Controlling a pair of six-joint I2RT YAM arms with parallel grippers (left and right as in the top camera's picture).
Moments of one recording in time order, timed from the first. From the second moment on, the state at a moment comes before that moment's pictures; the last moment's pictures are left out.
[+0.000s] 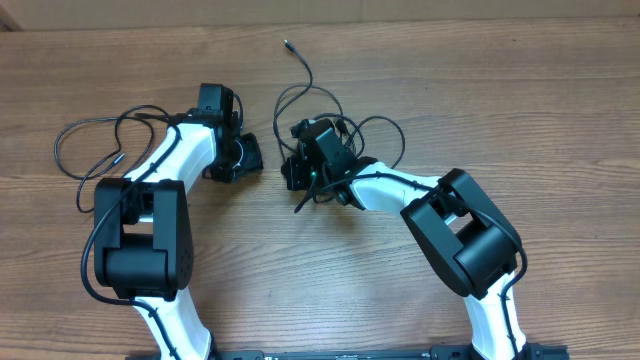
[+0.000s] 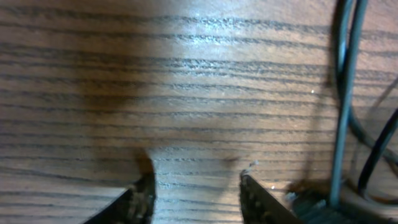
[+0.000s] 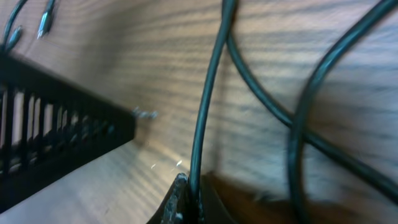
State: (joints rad) left arm -0.07 2.00 1.30 -0.67 0.19 -0.38; right arm 0.67 2.17 1.27 0.06 -0.30 0.54
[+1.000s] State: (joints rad) left arm -0.10 2.01 1.28 -0.48 0.59 -0.41; right arm 0.51 1.97 1.29 0.09 -0.70 0.80
